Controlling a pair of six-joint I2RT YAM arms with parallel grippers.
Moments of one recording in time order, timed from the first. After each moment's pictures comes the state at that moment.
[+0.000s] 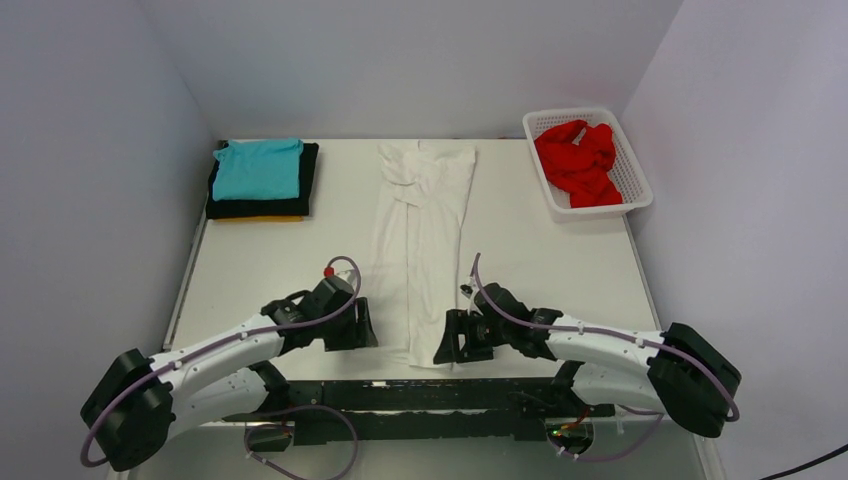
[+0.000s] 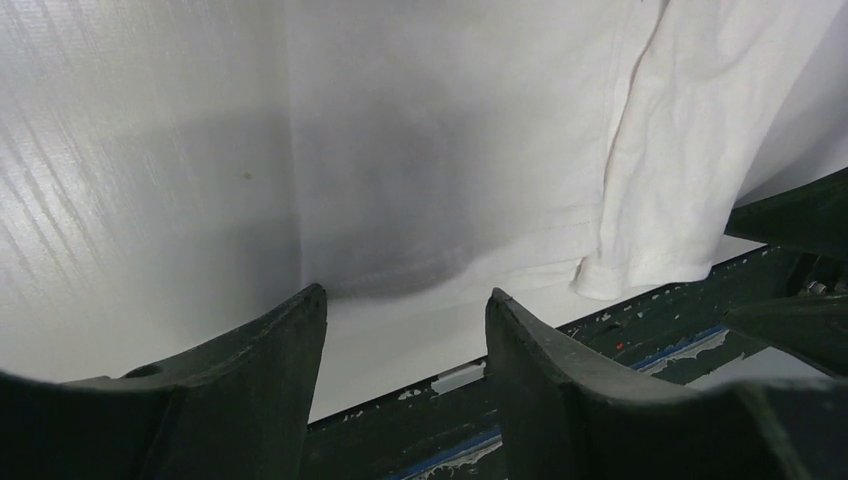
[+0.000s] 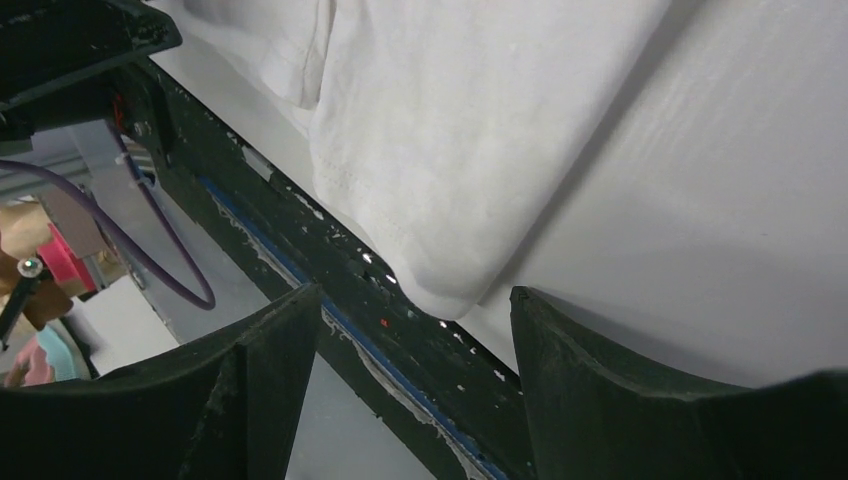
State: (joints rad) left arm -0.78 0.98 0.42 -0.44 0.08 -0.85; right arm 0.89 1.08 0.33 -0.08 -0.35 0.88
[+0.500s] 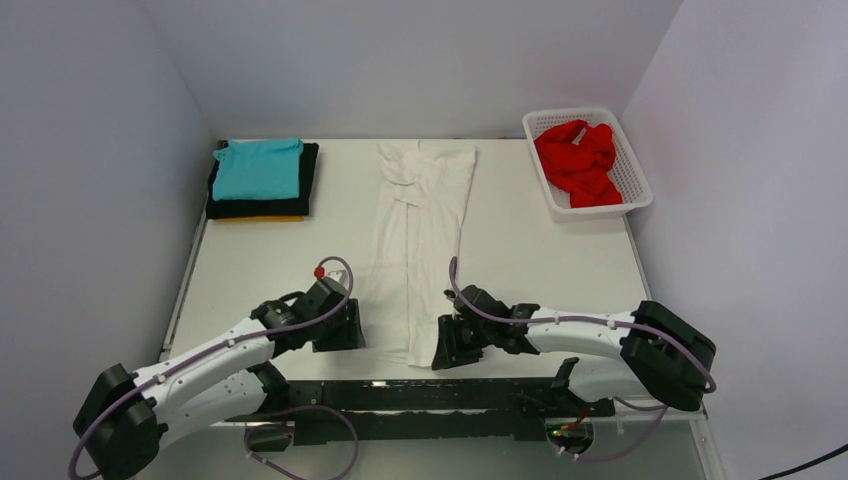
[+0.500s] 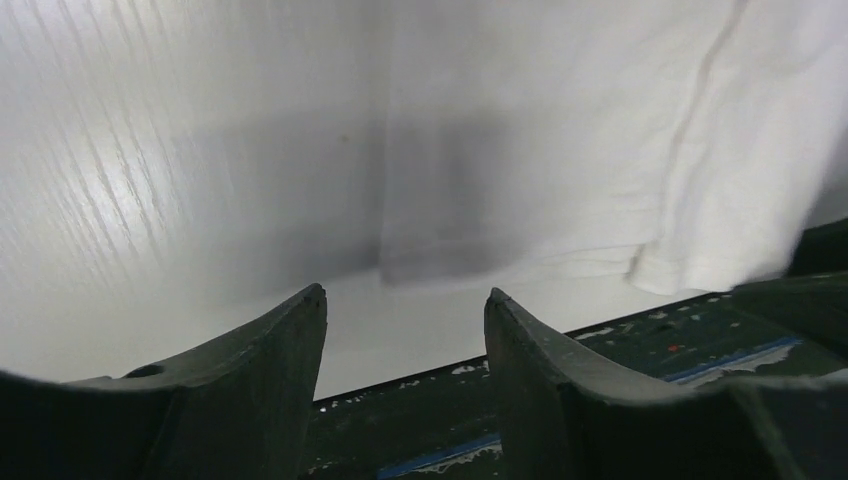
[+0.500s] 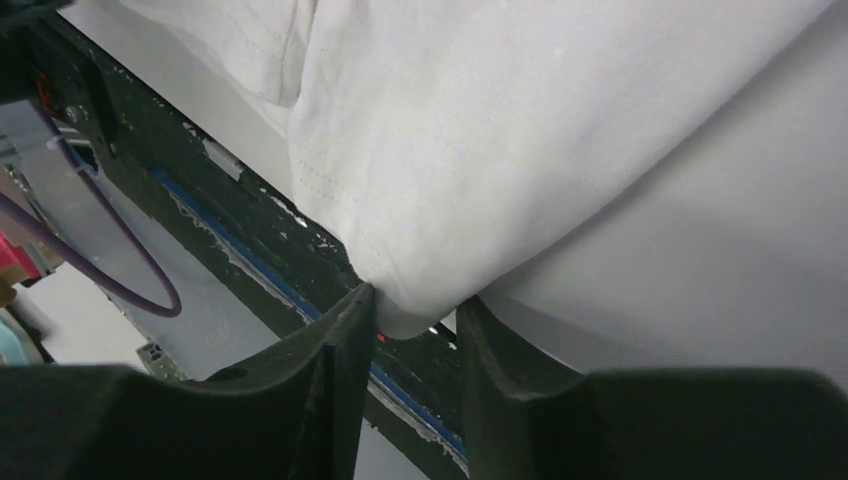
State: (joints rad) left arm -0.78 0.88 0.48 -0.64 -0.03 -0.82; right arm 1.00 1.27 0.43 -0.09 -0.32 0.87
